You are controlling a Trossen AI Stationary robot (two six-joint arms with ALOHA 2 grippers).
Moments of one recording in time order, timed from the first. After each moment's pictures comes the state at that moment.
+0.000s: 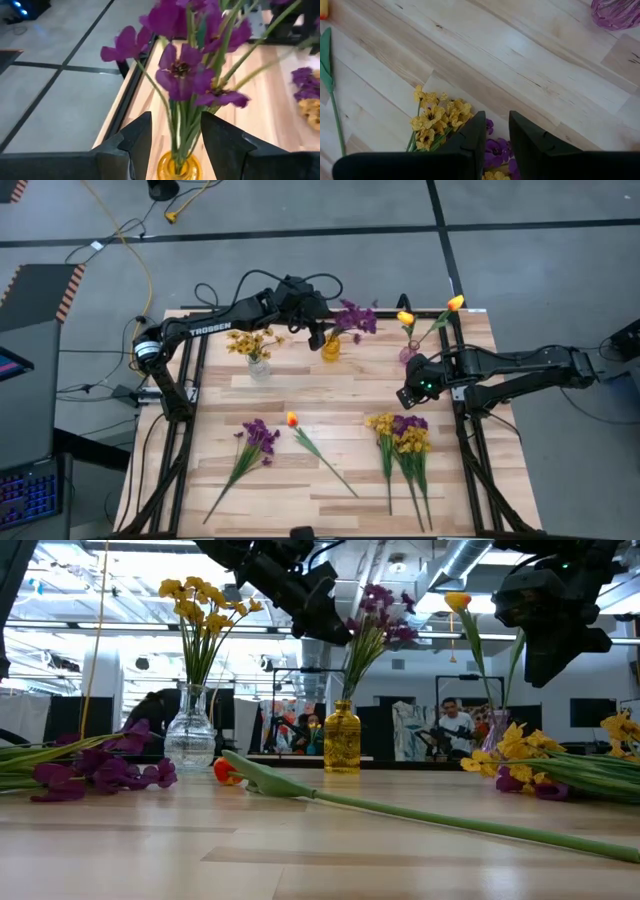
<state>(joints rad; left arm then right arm) 0.47 1.73 1.49 -0.29 0.11 0.21 -0.01 1.00 0.82 -1.01 0.13 0.96</state>
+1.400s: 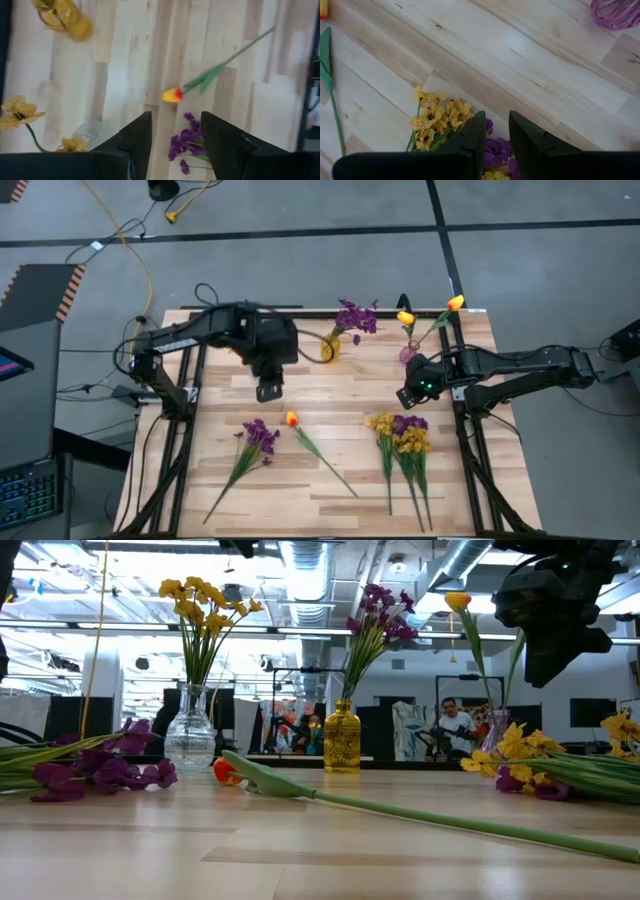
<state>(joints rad) 0.07 1.71 2.07 -1.57 0.03 -0.11 -0.01 1.00 0.82 -1.01 0.13 0.96</state>
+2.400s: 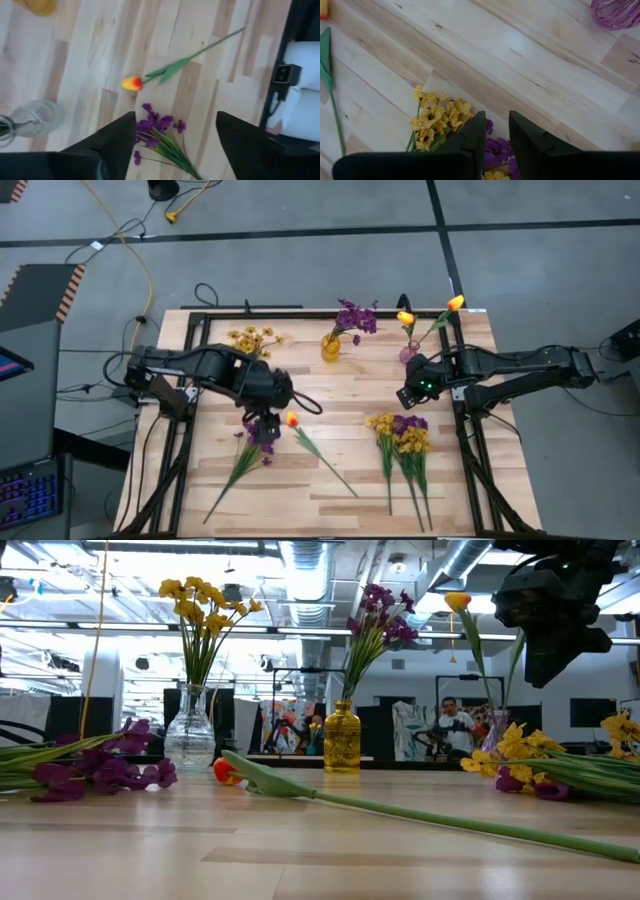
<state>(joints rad) -0.23 1.71 2.07 -1.57 -0.06 -0.51 -0.01 1.00 0.82 -1.01 0.13 0.96</state>
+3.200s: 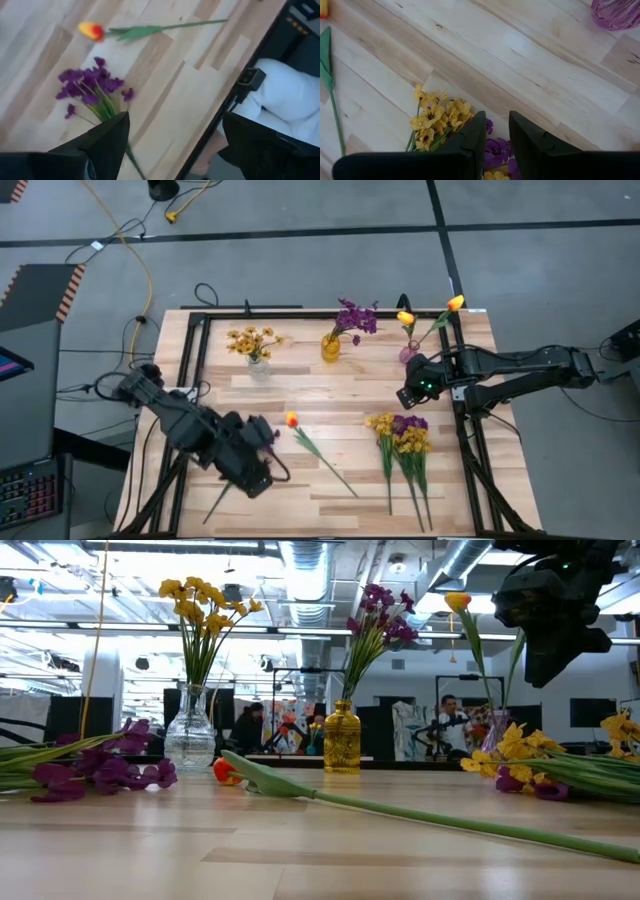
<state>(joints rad) -0.61 1.77 2.07 -1.57 -0.19 -1.22 -0.01 1.00 0.82 -1.01 0.13 0.96</state>
